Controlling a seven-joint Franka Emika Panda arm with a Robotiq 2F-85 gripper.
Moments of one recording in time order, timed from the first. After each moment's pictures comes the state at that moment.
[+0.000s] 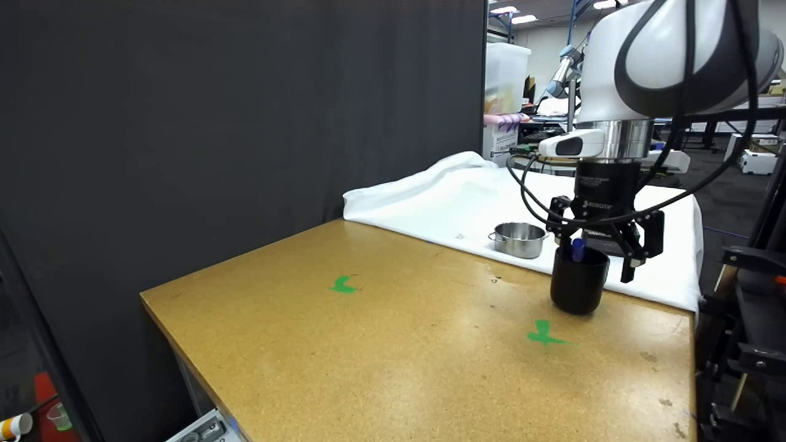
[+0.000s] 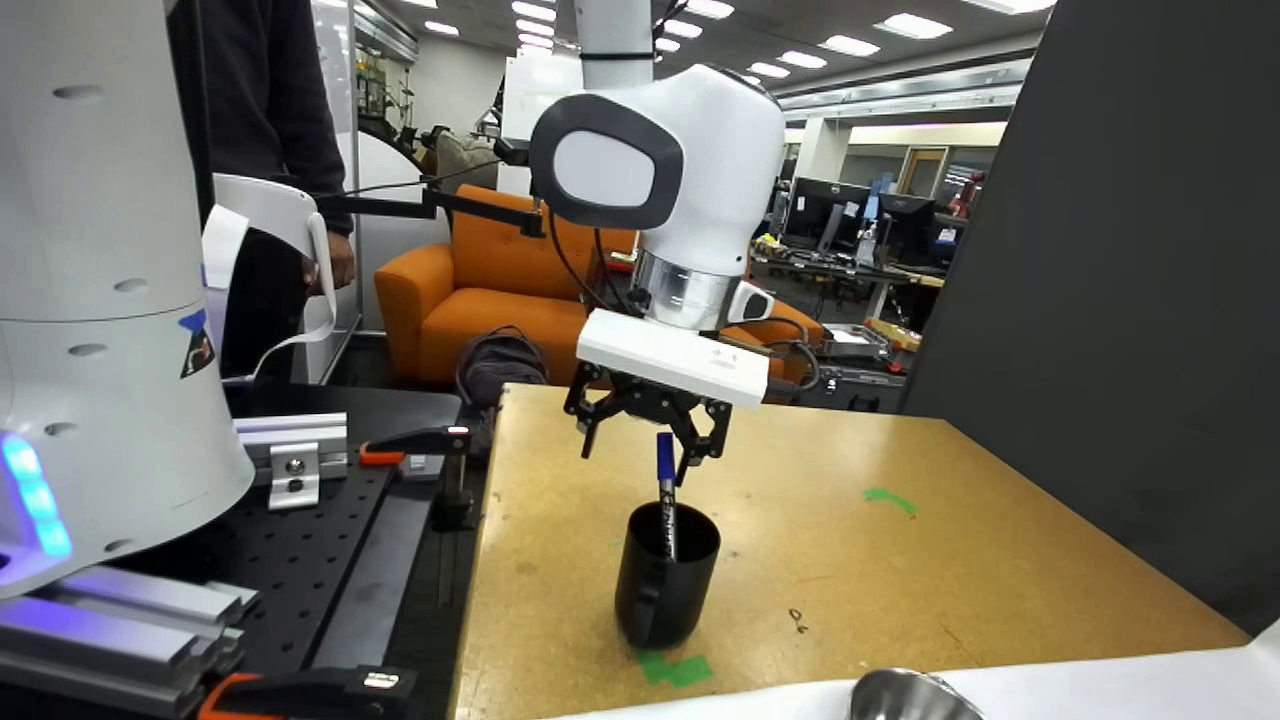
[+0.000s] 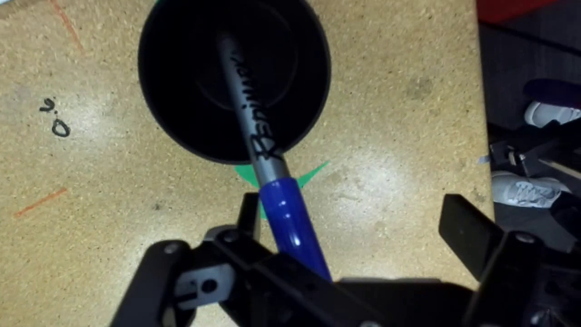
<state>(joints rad) 0.40 0.21 -0.17 -2.73 0.52 2.89 -1.53</state>
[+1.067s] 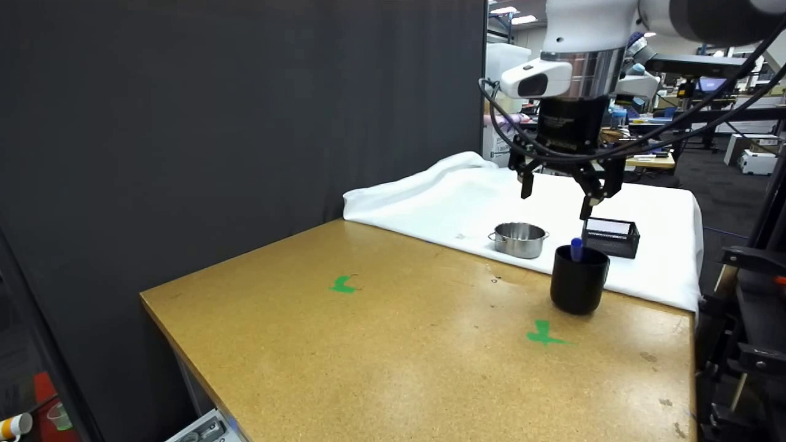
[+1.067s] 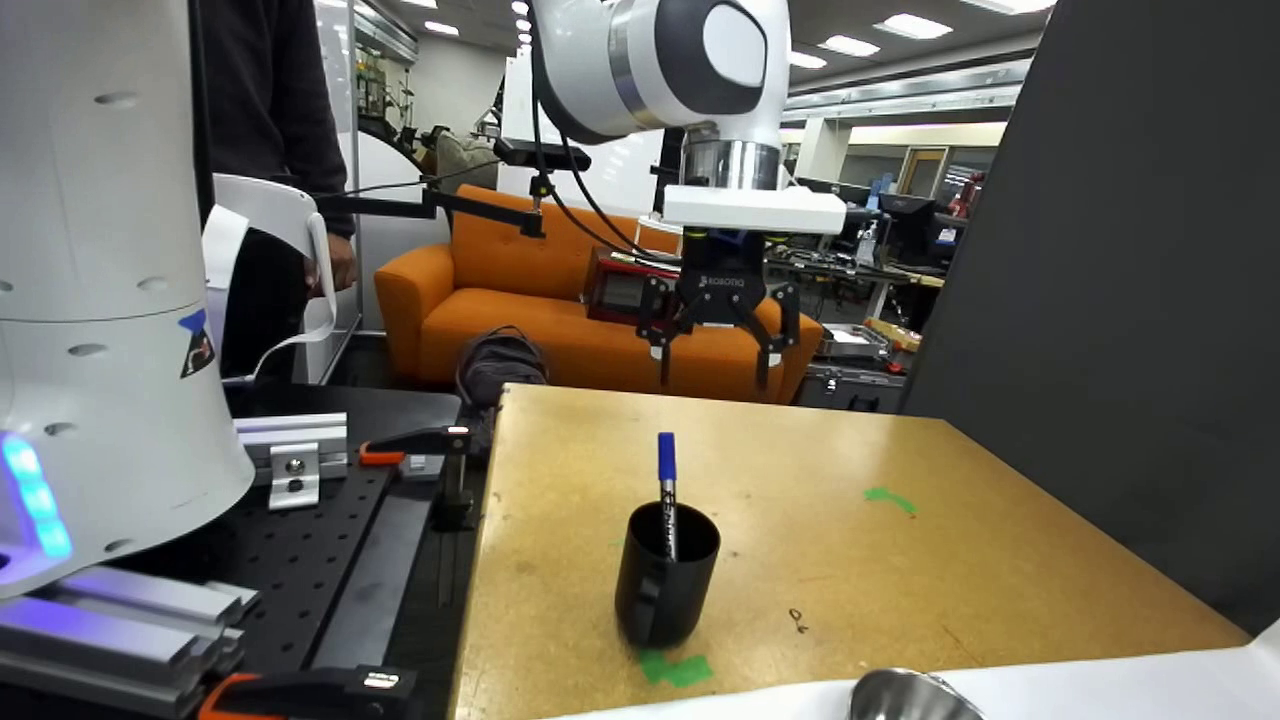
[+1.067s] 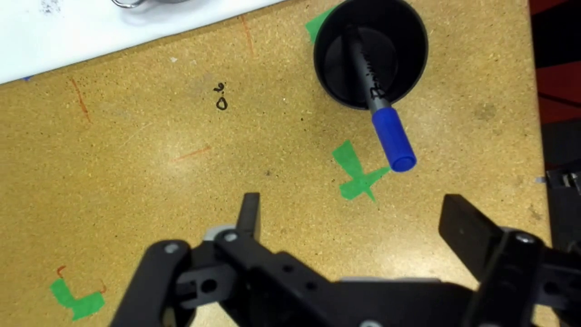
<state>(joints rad) 0.53 0.02 -0.30 -2.62 -0.43 2.65 -0.77</state>
